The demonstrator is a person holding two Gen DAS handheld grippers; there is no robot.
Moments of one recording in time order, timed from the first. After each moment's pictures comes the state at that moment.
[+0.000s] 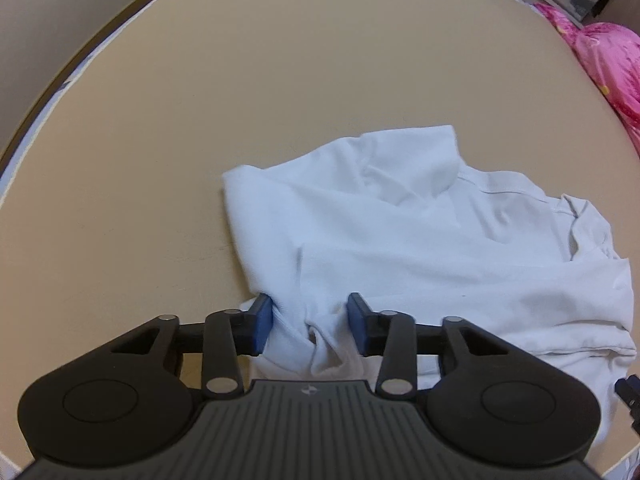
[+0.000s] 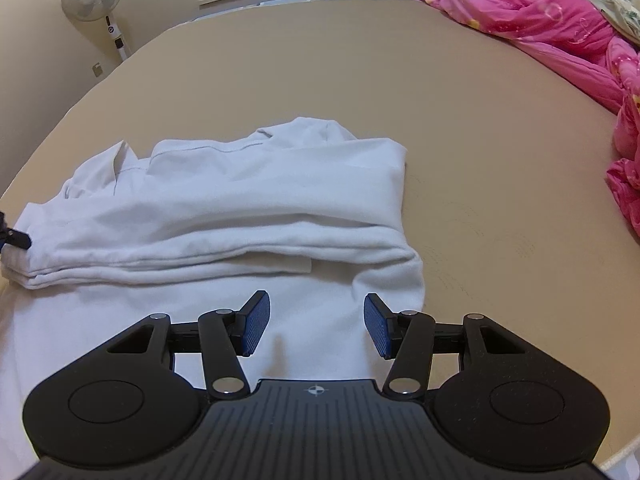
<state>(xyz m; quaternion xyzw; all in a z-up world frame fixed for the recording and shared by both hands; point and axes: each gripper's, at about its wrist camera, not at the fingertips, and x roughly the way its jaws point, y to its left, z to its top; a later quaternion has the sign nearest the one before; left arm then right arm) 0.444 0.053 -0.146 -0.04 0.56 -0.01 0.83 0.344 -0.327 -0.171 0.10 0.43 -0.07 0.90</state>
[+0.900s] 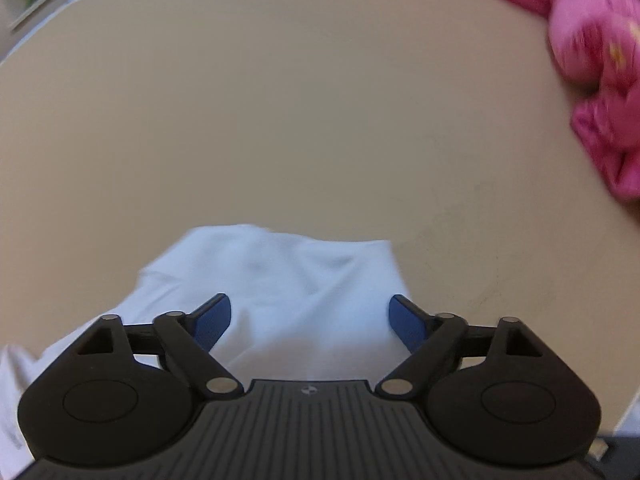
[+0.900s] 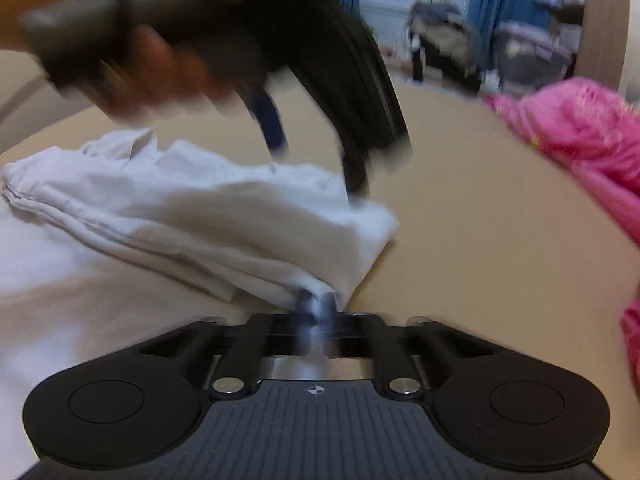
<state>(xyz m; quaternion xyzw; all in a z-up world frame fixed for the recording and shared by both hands) 0.489 -0.399 -0.185 0.24 0.53 -0.26 0.77 0.329 -0.384 -0.206 -0.05 0.29 0.05 0.95</state>
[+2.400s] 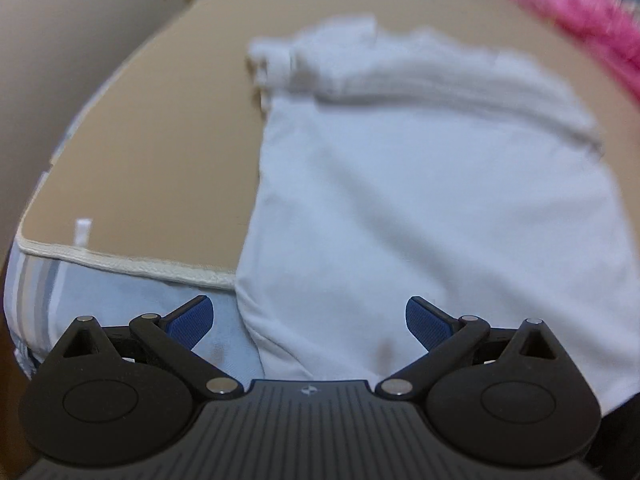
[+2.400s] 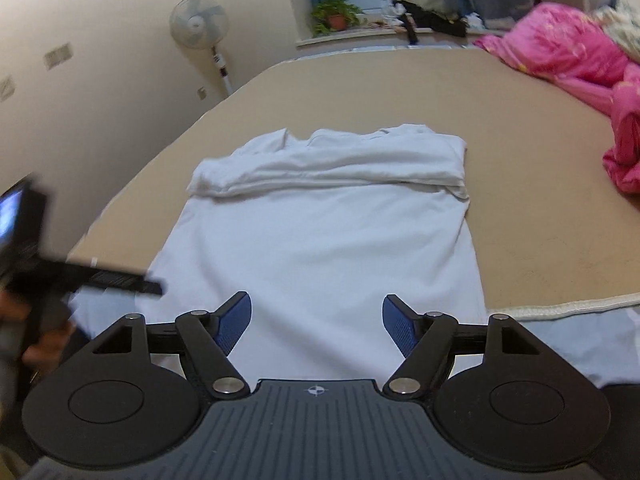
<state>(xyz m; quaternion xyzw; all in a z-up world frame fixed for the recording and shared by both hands) 0.173 -0.015 -0.192 0.06 0.52 -0.01 0.85 0.071 -0.239 -0.101 0.09 0.36 0.06 0.93</state>
